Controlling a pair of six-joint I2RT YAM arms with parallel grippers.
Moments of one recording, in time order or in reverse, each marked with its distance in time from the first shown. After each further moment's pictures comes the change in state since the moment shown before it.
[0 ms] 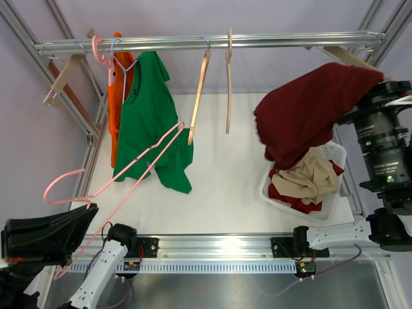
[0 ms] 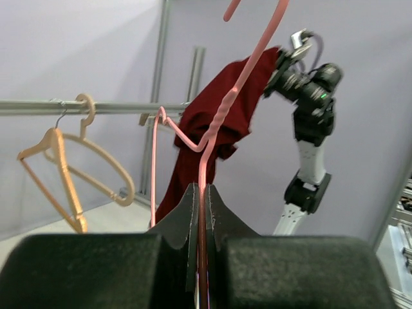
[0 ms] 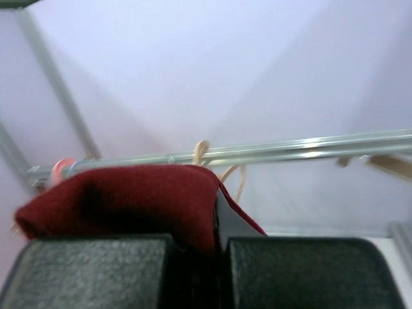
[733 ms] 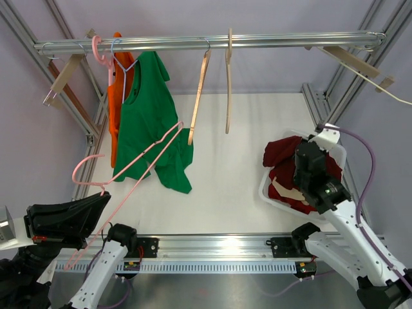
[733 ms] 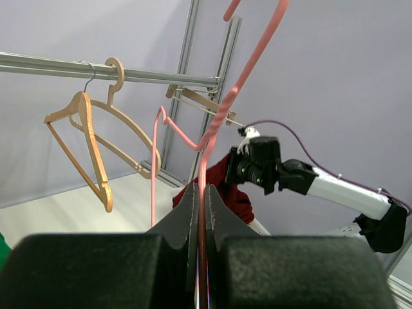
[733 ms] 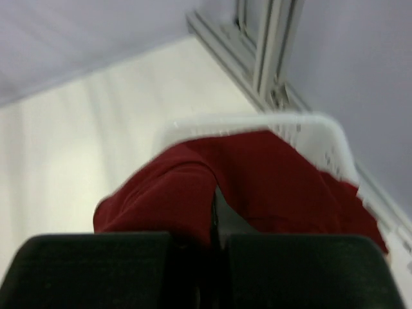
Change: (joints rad) left arm 0.000 -0.032 -0.132 -0.048 -0.058 0.064; right arm -0.946 -0.248 -0.955 -0.350 -0.188 0.745
